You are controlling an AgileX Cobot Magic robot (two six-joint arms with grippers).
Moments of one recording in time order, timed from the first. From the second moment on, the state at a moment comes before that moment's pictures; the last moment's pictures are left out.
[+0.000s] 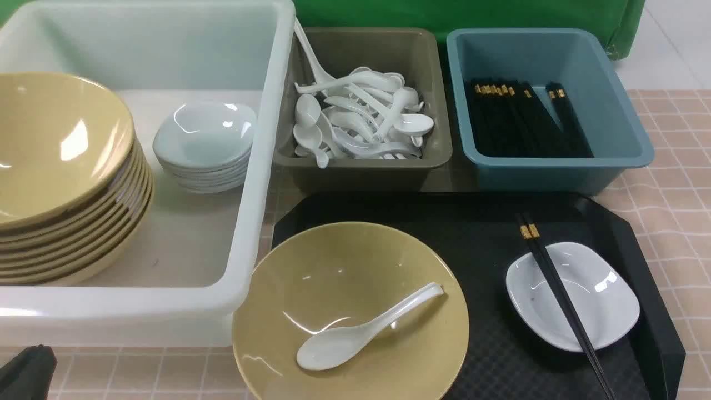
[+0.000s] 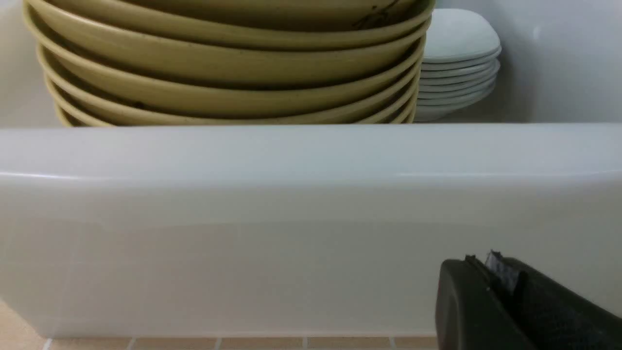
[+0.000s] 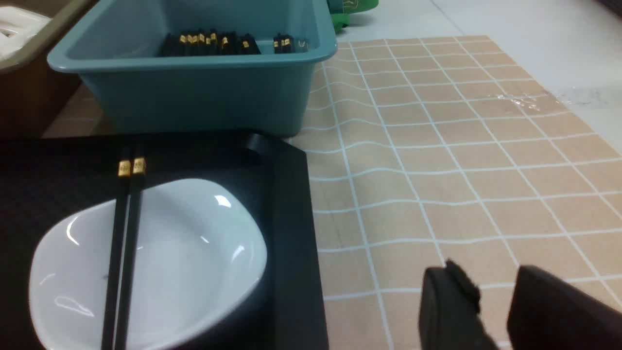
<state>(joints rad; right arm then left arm) -0.08 -0.01 0.03 -0.18 0.33 0.21 0.02 -0.01 0.03 -0.03 0.31 0.06</state>
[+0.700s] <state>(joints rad) -0.08 -0.01 0.03 -0.18 0.33 0.21 0.02 -0.01 0.03 -0.03 0.31 0.06</state>
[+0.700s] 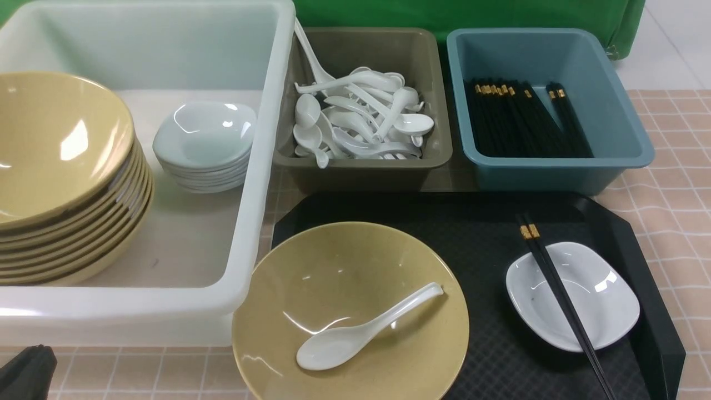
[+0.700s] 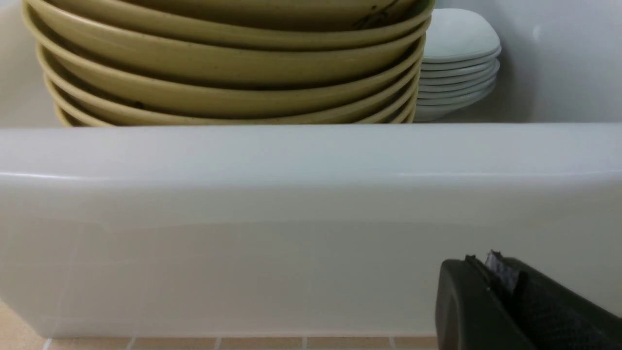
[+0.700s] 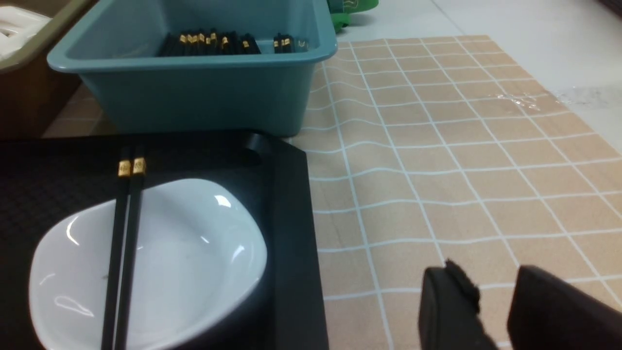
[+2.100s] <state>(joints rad) -0.08 -0.01 0.03 0.01 0.31 0.54 0.02 -0.01 0.03 -0.33 0.21 -0.10</state>
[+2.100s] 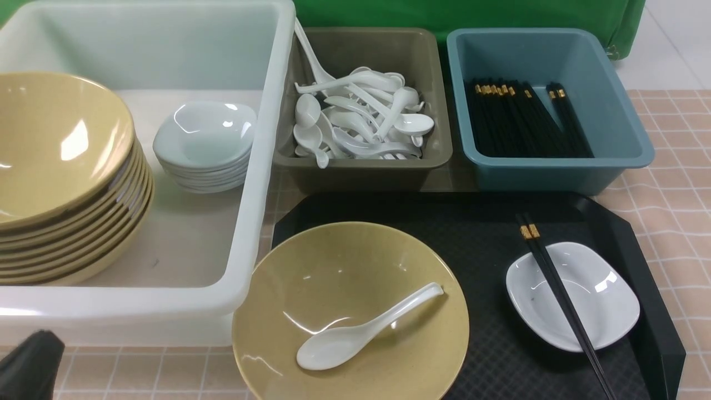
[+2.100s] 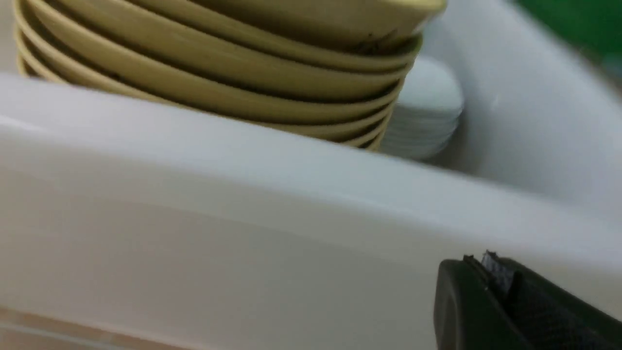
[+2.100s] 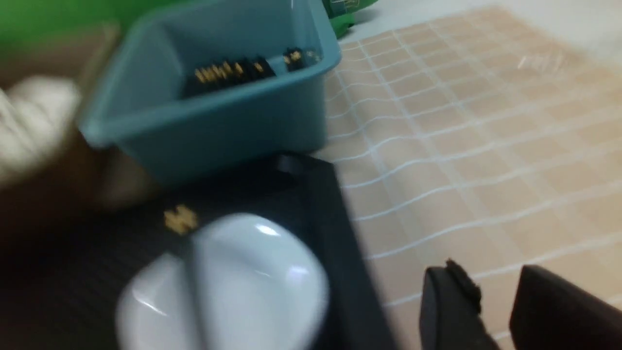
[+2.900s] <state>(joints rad) -0.04 0.17 -0.35 0.23 0.58 0.18 0.02 0.09 -0.28 -0.78 0.34 0.03</state>
